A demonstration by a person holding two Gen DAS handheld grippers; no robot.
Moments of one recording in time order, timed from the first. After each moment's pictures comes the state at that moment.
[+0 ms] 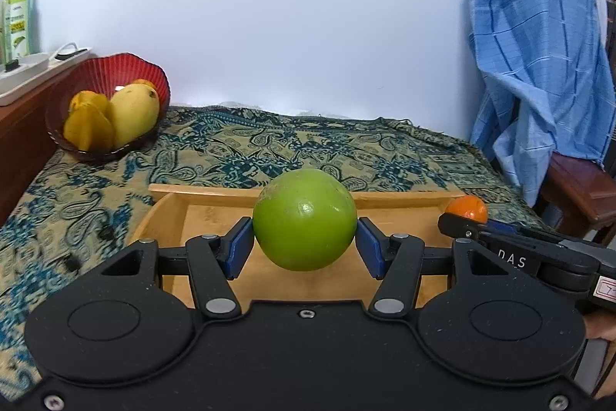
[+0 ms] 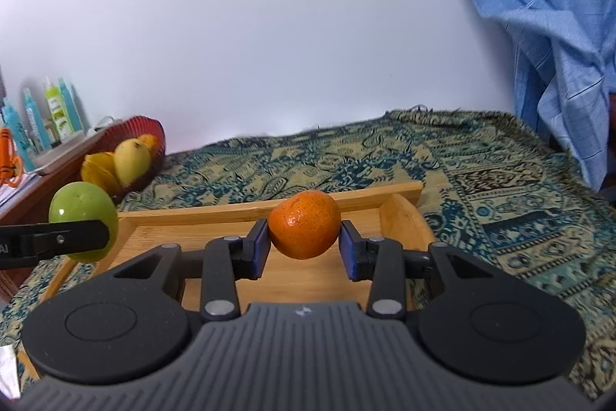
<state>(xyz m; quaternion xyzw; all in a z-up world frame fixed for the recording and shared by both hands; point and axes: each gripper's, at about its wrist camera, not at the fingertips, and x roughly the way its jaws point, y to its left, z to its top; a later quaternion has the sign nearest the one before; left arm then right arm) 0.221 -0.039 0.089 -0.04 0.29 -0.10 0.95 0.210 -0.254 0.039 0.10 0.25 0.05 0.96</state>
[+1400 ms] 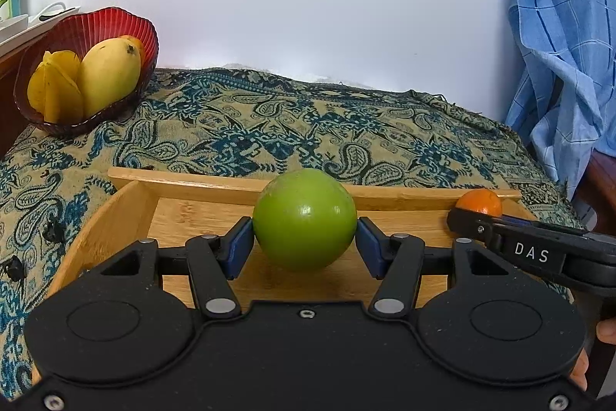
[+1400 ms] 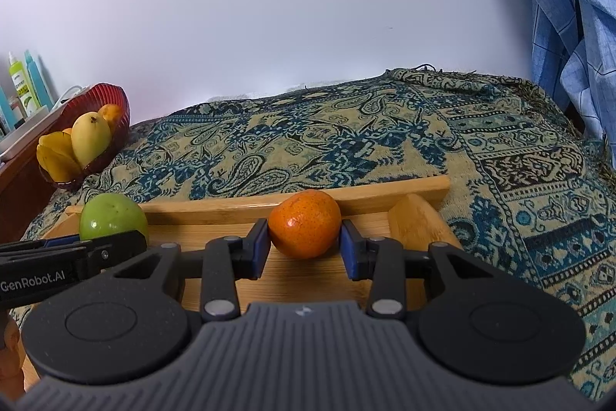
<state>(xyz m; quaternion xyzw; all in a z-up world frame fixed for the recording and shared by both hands) 0.297 -0.051 0.039 -0.05 0.34 -0.07 0.94 0.279 -0.255 0.012 0.11 0.31 0.04 0.94</state>
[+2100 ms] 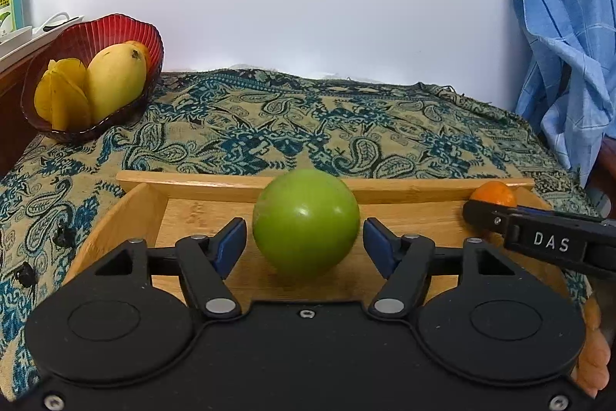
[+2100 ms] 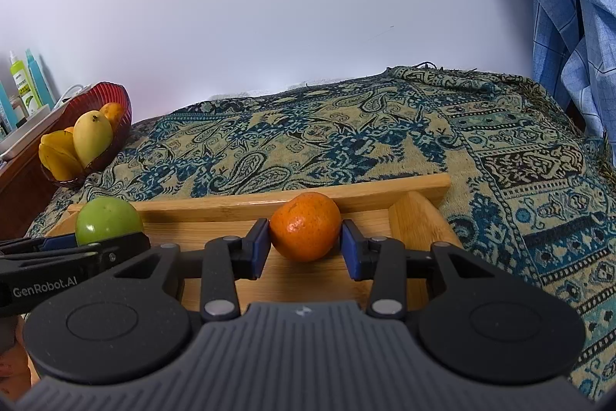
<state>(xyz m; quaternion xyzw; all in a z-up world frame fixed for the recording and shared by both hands) 0.297 -0.053 0.035 -0.02 0.34 -0.06 0.94 0.278 -0.257 0.013 0.11 0.32 0.04 0.94</state>
